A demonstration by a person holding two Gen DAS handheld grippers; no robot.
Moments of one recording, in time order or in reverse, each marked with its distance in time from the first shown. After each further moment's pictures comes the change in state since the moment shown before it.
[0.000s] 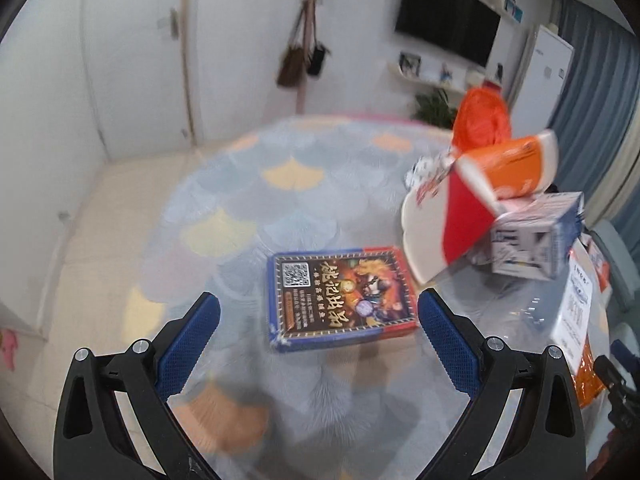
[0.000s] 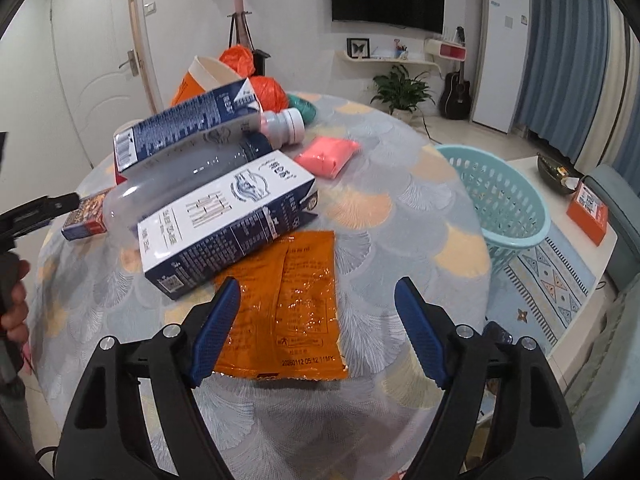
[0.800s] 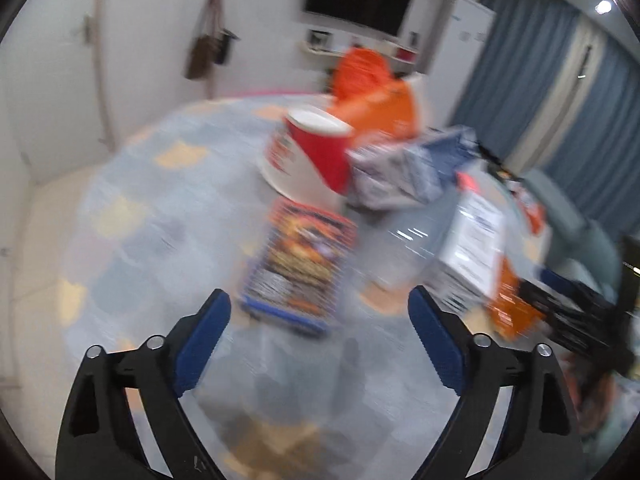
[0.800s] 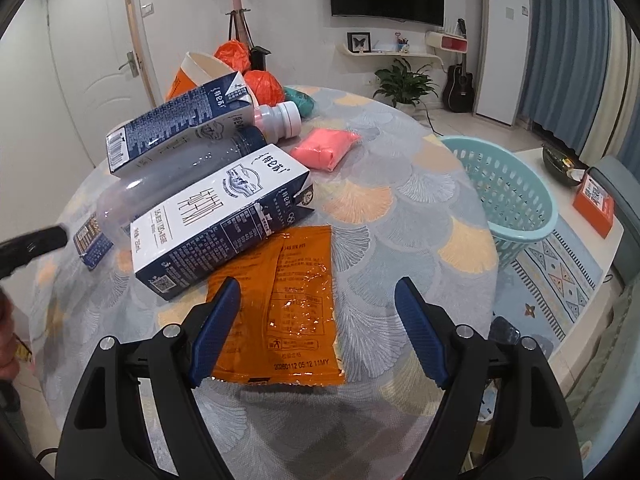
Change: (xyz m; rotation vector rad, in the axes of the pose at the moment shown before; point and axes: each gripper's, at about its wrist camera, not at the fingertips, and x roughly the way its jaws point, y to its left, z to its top) left arm -0.040 -0.037 -0.041 0.189 0.026 -0.203; right arm 0.006 -0.011 0.002 0.014 -0.006 0.023
